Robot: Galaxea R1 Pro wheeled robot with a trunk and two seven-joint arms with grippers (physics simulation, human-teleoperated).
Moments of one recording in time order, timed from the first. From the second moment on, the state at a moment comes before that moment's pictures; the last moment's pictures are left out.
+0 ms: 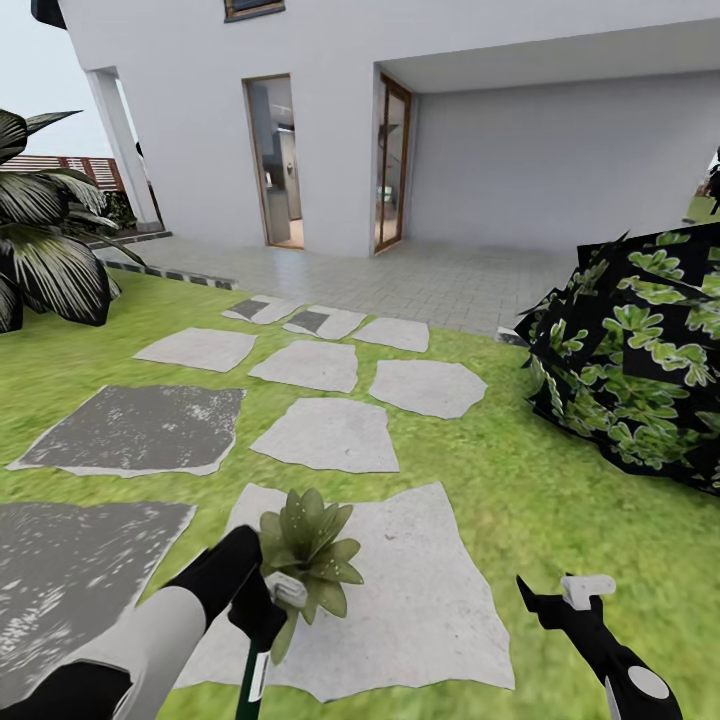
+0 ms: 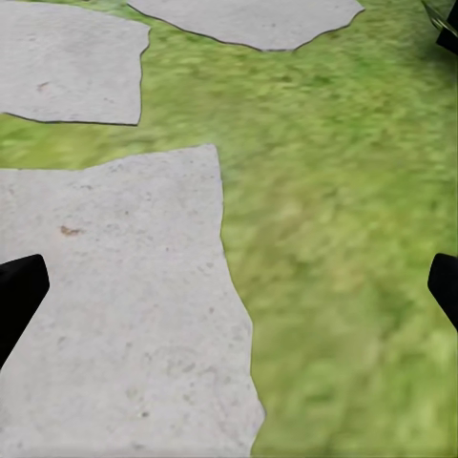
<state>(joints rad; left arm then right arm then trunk) -0.78 -0.03 -0.16 -0.41 -0.71 1.00 -0.91 -0.31 -0.04 -0.61 -0.85 0.36 -0.19 0.46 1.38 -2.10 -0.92</state>
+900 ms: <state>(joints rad) -0.79 -0.08 -0.15 -0.43 -0.71 1.01 -0.91 -0.31 -0.04 -0.61 -0.83 0.36 -0.19 0.46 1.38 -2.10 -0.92</state>
